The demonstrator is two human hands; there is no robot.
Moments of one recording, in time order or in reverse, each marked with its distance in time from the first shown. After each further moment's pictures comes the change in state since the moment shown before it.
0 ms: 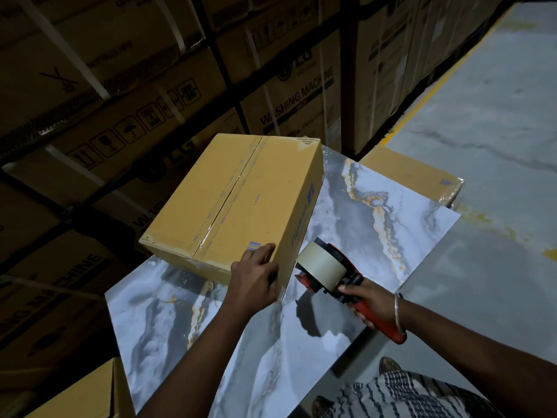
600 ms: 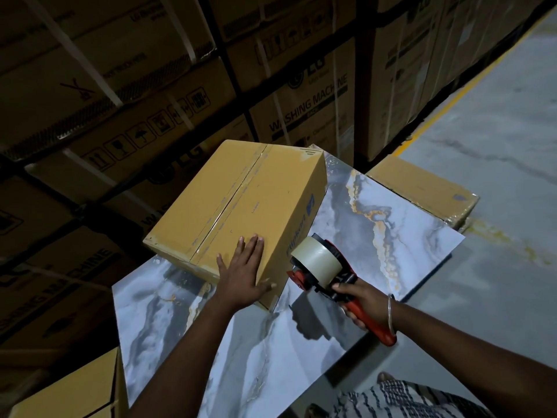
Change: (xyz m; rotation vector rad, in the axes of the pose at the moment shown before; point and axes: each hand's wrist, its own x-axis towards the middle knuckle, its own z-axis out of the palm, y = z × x) left_hand 0.023 -0.006 -0.007 0.030 -0.334 -0.262; right_hand 0.003 -0.038 -0.025 -0.012 -0.130 -0.030
